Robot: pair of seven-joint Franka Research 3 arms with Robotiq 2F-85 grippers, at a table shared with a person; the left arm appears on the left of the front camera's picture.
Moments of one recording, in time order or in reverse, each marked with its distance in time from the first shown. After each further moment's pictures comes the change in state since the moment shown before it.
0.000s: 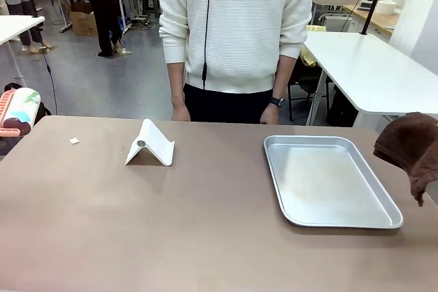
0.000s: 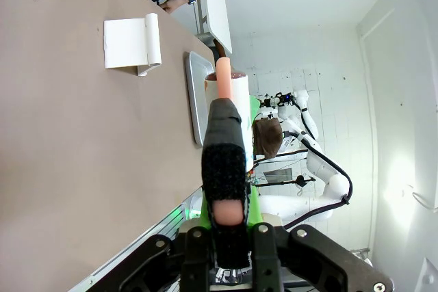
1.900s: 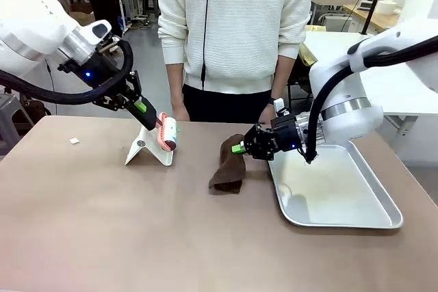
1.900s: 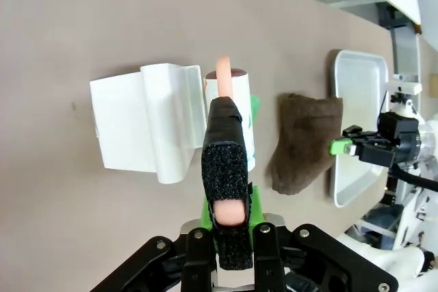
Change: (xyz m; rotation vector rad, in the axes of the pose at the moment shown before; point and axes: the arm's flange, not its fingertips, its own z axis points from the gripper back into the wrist) left arm 0.106 -0.077 -0.399 0.761 0.190 -0.134; right arm 0.179 -0.177 -0.298 -0.758 -0.043 0.150
